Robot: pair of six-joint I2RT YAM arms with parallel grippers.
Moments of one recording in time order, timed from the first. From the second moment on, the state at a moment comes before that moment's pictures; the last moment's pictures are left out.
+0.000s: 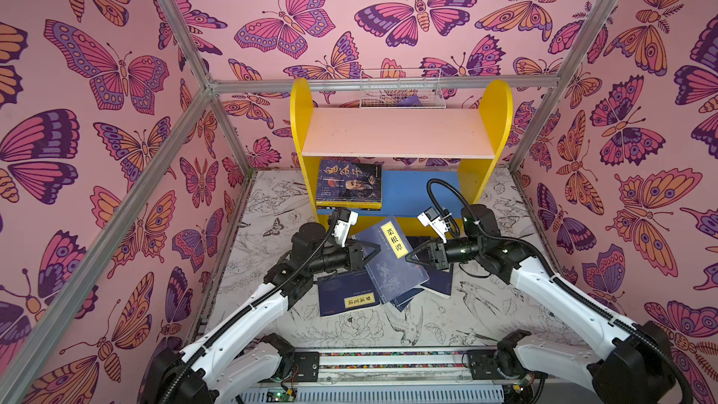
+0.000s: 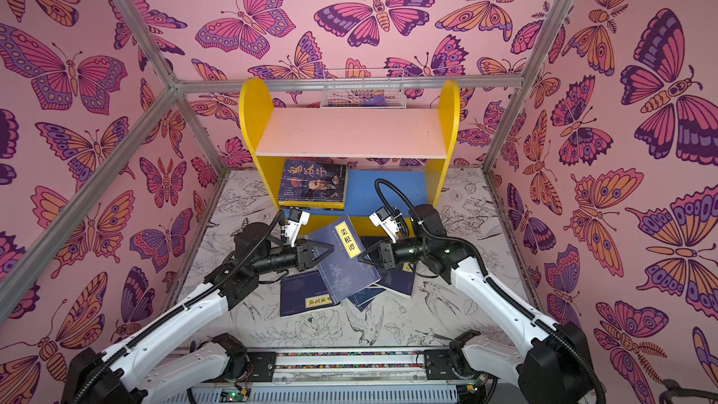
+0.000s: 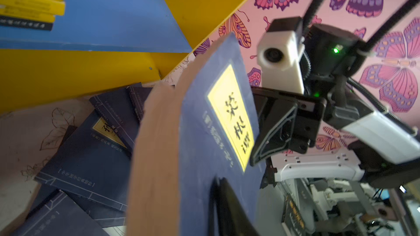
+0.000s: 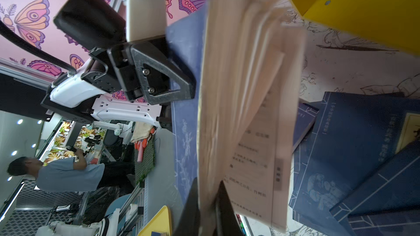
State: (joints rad) left arm -0.54 0.99 0.67 0.03 0.64 -0.64; right arm 0.49 1.15 0.86 -0.31 -0.96 0.40
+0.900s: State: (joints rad) left arm -0.55 0.76 0.60 0.62 0.17 -0.81; right arm 0.54 1.02 0.80 0.10 -0.97 0.73
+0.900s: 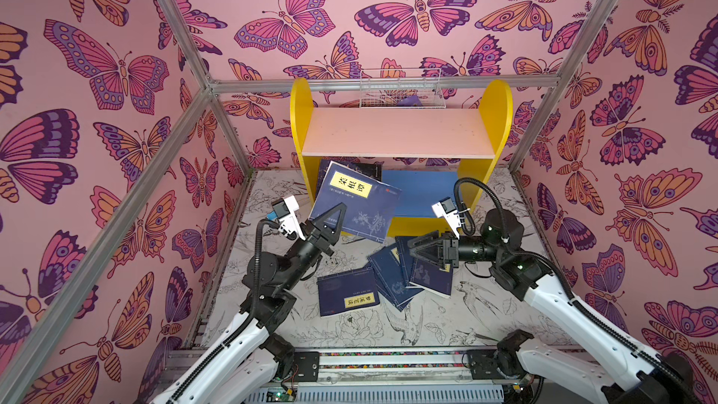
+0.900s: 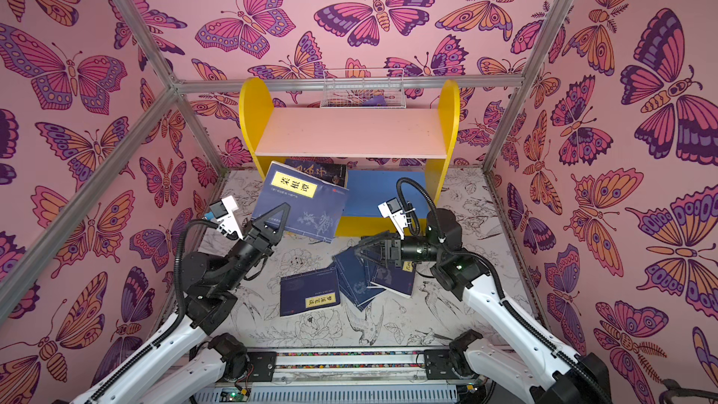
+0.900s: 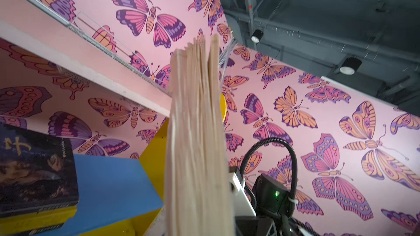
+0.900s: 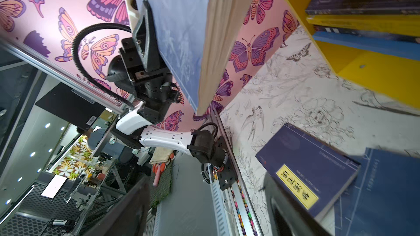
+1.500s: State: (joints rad) left arm -0.55 0.87 0.54 0.91 0.10 -0.99; right arm 0.60 1.31 0.85 0.76 -0.80 1.12
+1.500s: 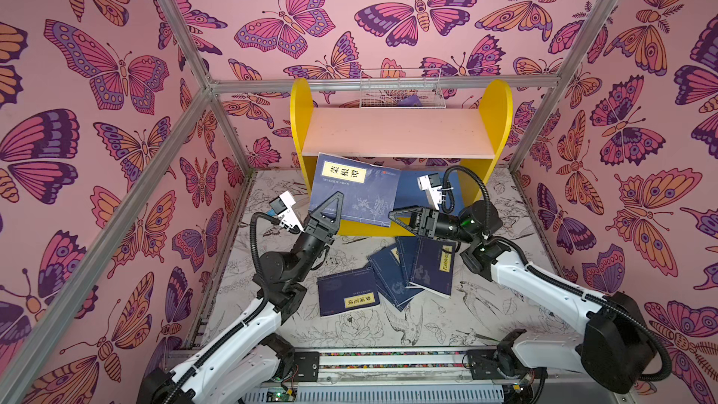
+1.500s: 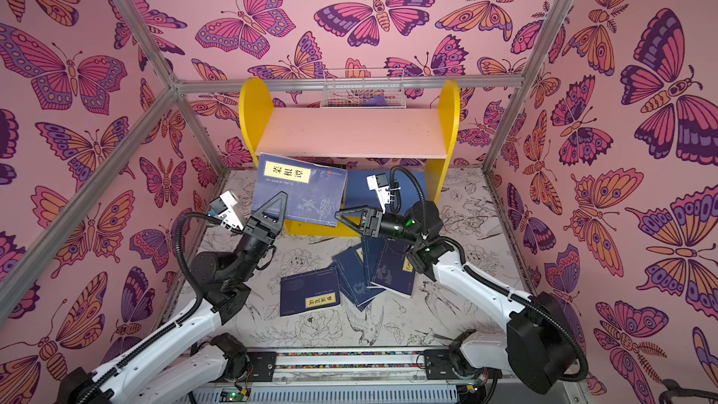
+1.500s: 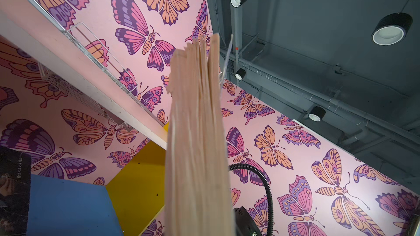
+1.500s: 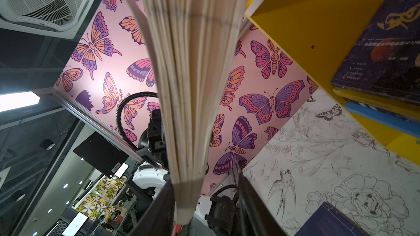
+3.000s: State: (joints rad) left arm -0.58 0.36 0.51 -0.75 -0.61 -1.40; right arm 0.52 1.73 1.24 0.36 -0.72 0.89
